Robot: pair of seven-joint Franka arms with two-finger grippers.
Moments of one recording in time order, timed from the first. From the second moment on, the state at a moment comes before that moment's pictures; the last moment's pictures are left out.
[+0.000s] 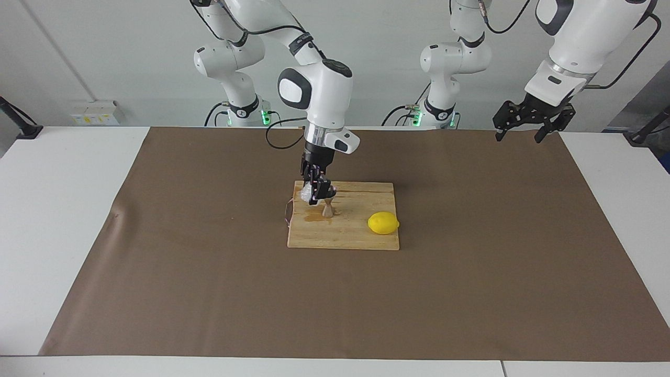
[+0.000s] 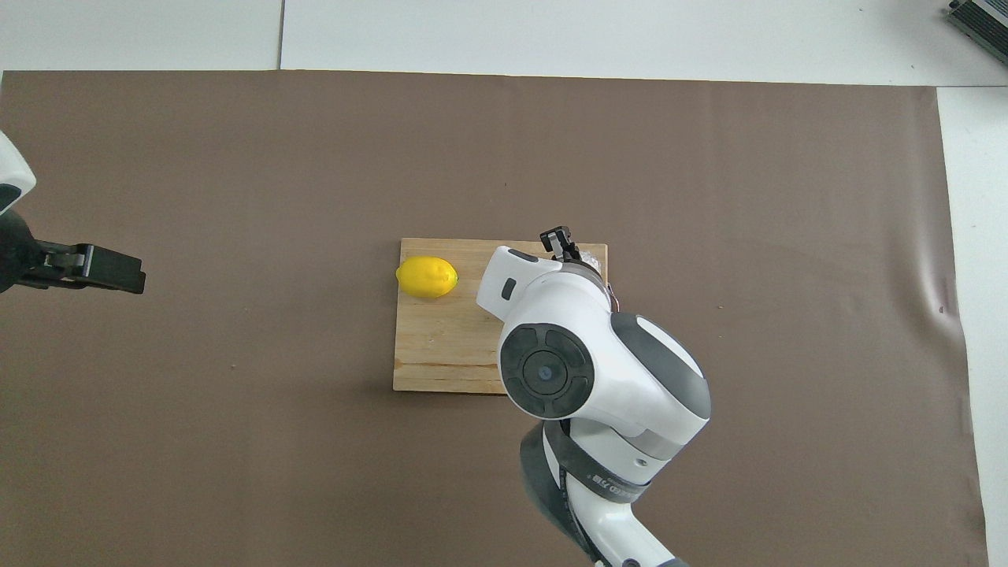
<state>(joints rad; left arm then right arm) 0.01 -0.08 -0.10 -1.64 -0.01 1.55 0.02 0.55 0.17 0.05 -1.90 -0.53 2.21 -1.04</state>
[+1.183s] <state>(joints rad) 0.01 -0.08 -0.10 -1.64 -0.01 1.55 0.02 0.56 0.18 0.05 -1.91 -0.65 2.19 -1.02</state>
